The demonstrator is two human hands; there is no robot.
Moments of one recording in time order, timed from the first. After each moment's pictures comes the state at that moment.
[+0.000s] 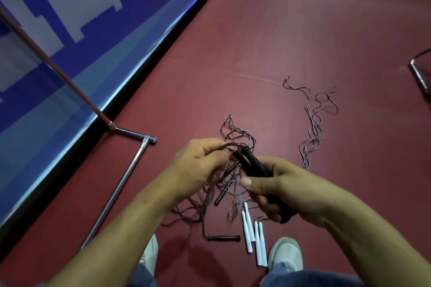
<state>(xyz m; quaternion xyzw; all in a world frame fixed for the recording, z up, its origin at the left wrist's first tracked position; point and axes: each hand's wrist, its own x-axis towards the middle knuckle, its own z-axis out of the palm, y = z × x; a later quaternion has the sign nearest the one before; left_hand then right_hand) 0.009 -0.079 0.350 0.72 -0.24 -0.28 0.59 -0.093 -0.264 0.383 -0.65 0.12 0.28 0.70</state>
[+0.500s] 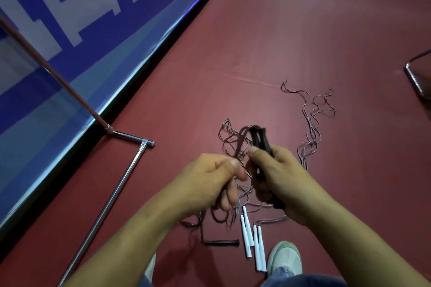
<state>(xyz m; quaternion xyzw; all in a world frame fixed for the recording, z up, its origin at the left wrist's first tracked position) -0.012 -0.088 0.361 0.71 -0.20 -0.38 0.56 -0.077 -0.245 0.374 -0.65 0.25 0.06 0.71</state>
